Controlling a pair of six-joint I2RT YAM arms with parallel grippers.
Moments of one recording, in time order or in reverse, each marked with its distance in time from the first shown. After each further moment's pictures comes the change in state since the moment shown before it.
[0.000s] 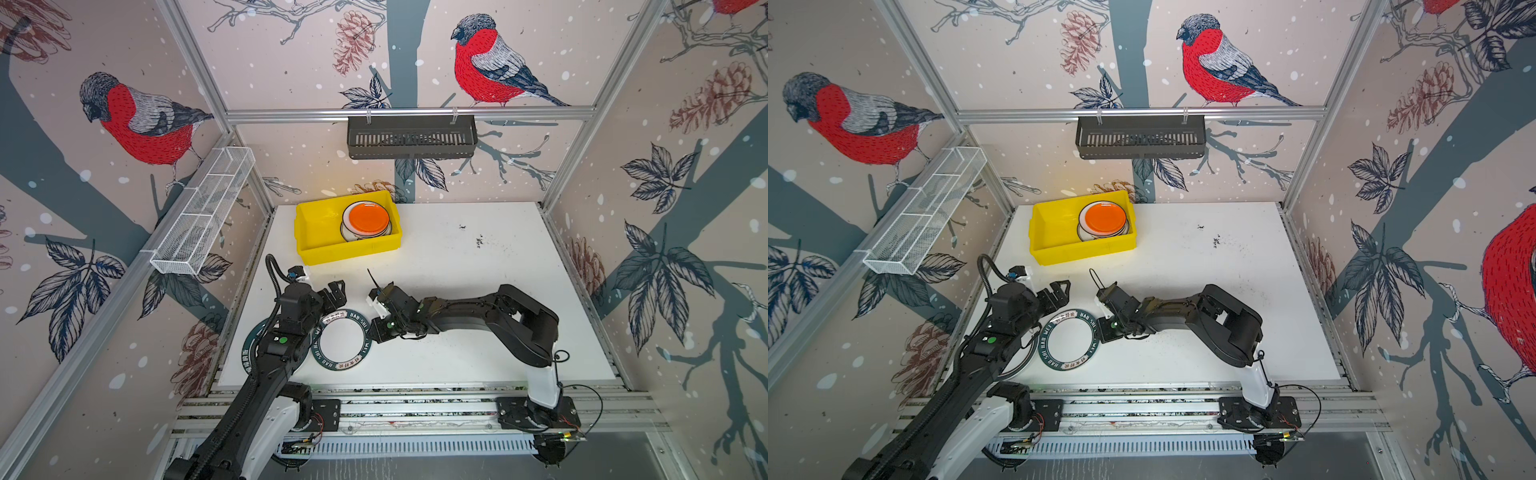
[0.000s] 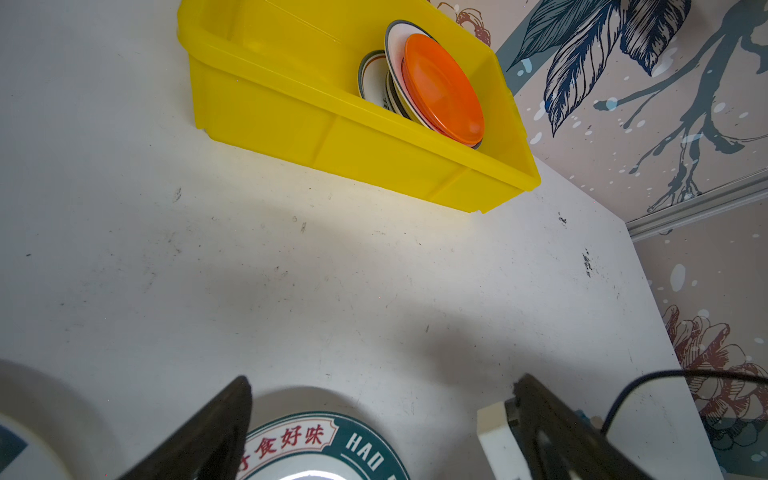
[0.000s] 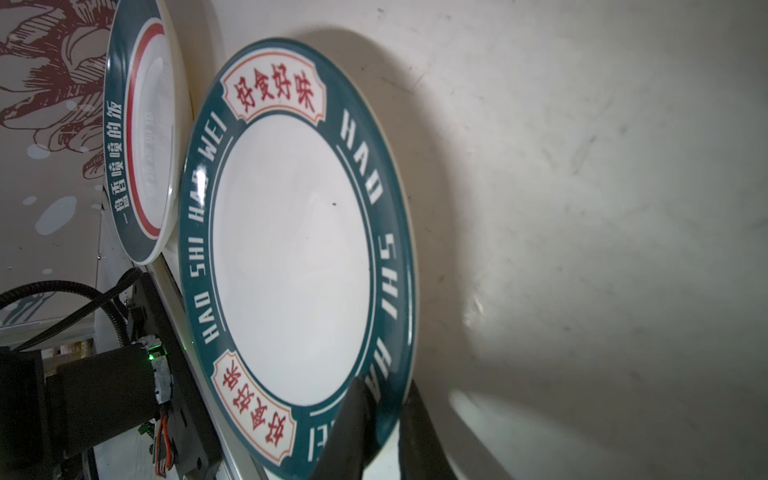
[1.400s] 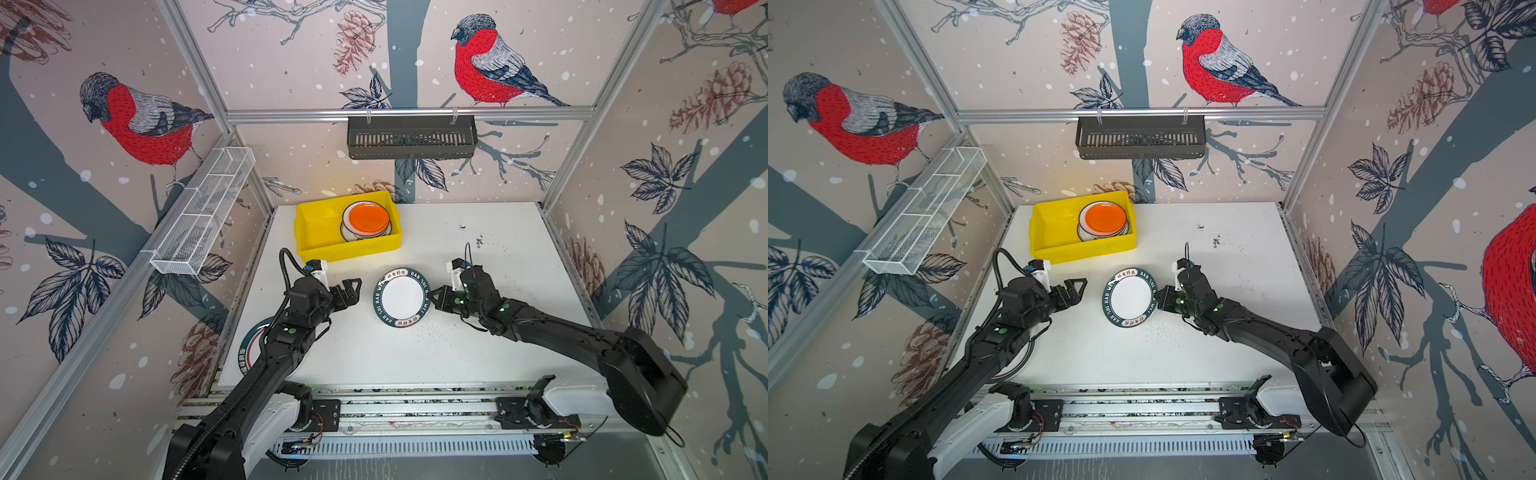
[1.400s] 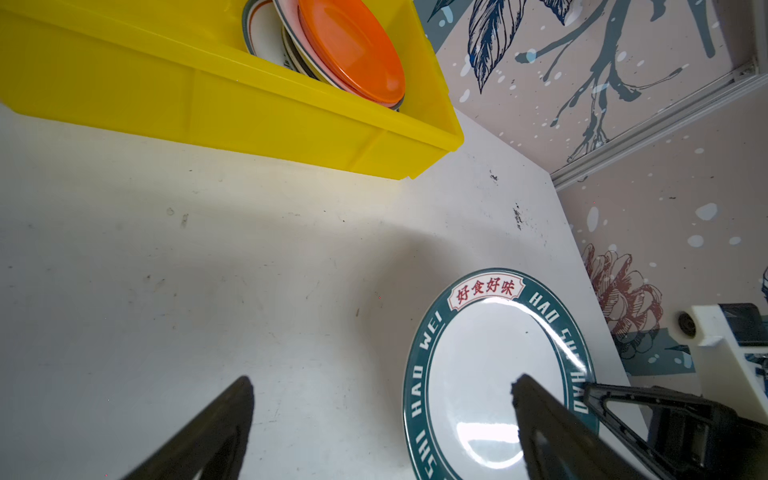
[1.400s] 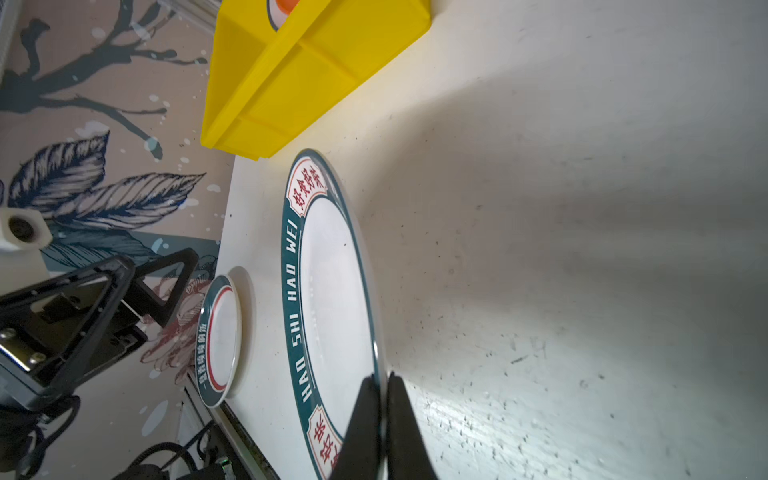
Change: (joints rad) left arm -0.076 0.150 0.008 0.188 0.181 -0.005; right arm -0.376 -0.711 -0.529 0.111 0.146 0.174
